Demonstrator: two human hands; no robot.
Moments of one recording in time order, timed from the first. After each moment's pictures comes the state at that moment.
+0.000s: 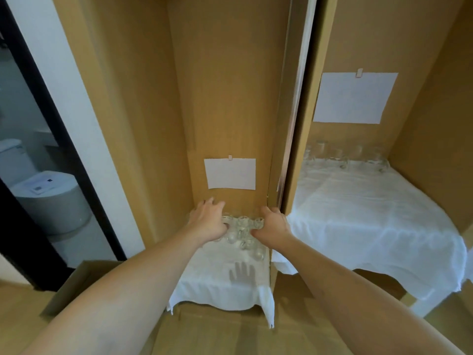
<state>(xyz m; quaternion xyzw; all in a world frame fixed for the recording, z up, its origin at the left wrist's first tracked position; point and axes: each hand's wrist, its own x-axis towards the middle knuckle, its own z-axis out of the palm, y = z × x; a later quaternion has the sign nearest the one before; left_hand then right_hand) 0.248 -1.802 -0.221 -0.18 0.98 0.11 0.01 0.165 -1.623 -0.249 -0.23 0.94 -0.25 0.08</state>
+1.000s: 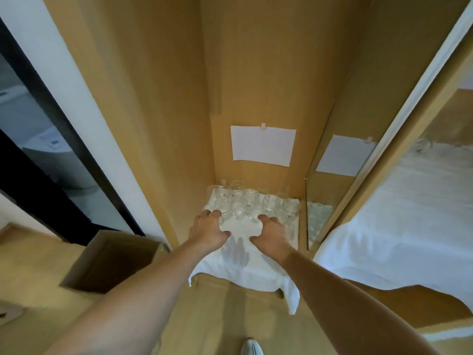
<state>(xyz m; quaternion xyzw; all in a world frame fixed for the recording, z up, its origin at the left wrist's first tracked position) 0.203 -1.920 -0.347 -0.31 0.91 0.25 0.06 0.102 -1.760 -0.364 -0.22 0.93 -0.21 0.23</state>
